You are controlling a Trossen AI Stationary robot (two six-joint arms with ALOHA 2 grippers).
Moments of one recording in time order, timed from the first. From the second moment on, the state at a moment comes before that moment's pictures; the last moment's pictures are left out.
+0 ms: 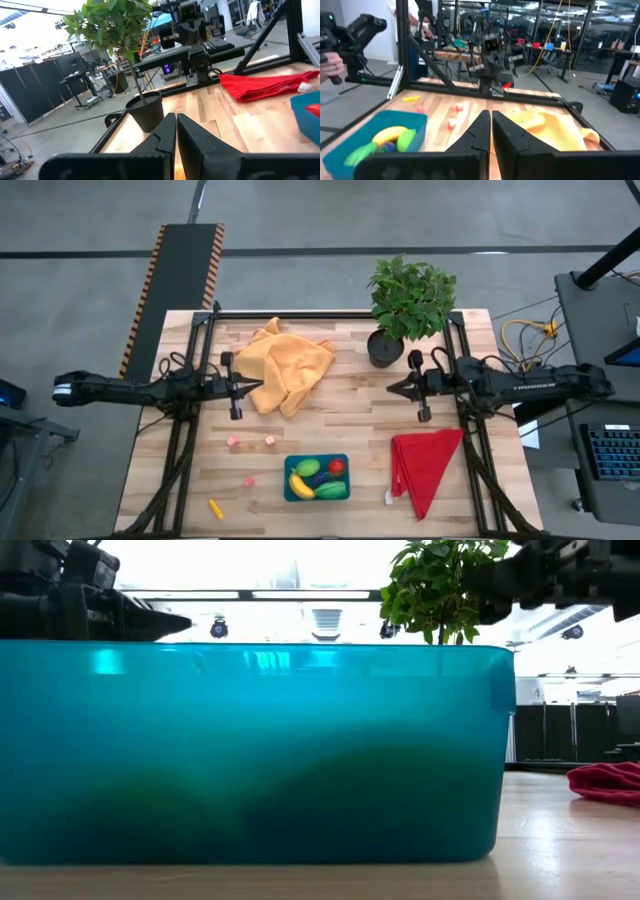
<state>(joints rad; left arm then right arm) 0.04 0.49 0.04 0.50 -0.11 0.34 -0.05 0.66 0.26 0.41 -0.15 -0.11</state>
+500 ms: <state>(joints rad) 0.04 0.54 0.04 0.50 0.01 0.17 -0.05 0.75 0.32 0.40 -0.15 -0.11</state>
